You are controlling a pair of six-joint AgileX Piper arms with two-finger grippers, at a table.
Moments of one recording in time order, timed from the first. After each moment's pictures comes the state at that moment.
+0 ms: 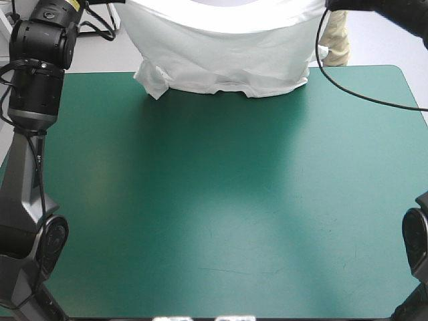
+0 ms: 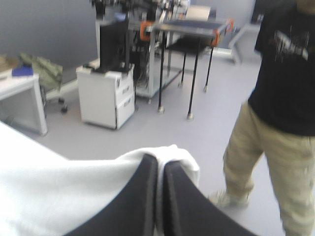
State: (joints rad) left arm -0.25 1.79 -2.36 0.42 0.63 -0.06; right arm -0.02 1.76 -2.33 0.57 0.80 -0.48
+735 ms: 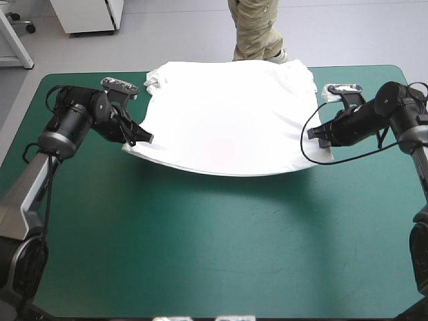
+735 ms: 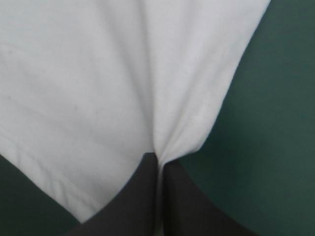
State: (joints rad) left arm -0.21 1.65 -1.56 0.04 1.07 0.15; right arm -0.02 1.67 -1.49 0.38 1.10 -0.36
